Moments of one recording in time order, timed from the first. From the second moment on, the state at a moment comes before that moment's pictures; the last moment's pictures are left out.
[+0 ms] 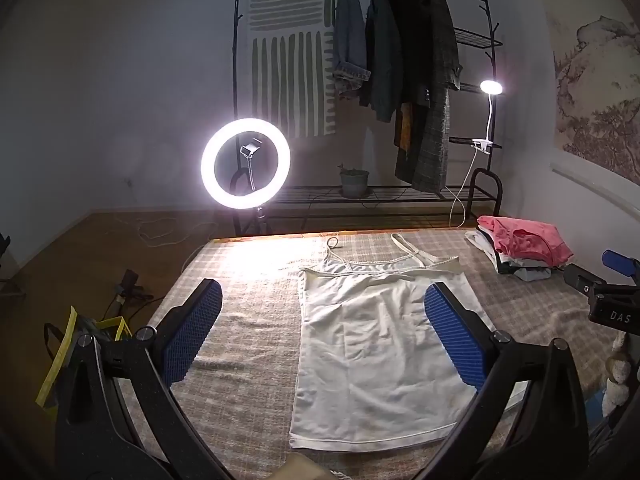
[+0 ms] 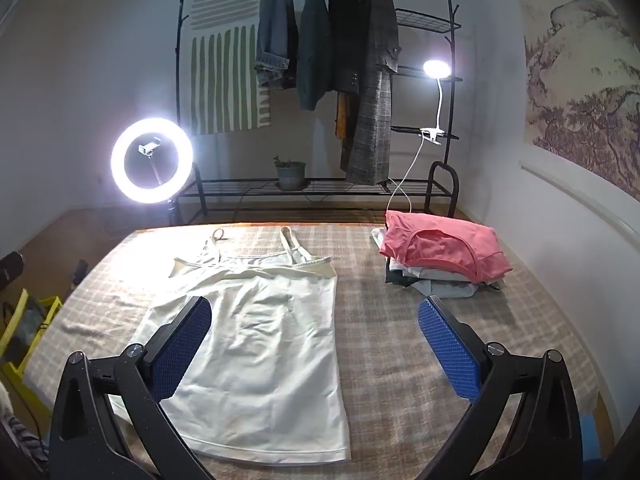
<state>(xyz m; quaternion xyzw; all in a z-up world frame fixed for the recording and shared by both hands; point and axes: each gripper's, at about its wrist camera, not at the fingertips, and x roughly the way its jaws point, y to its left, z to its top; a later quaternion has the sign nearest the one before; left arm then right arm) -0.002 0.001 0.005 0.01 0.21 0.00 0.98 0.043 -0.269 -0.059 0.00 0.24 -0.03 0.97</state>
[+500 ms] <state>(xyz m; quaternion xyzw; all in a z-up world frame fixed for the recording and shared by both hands) -0.003 0.002 0.008 0.01 0.21 0.00 0.98 0.045 -0.268 -0.062 0.01 0.24 -0.03 0.97</state>
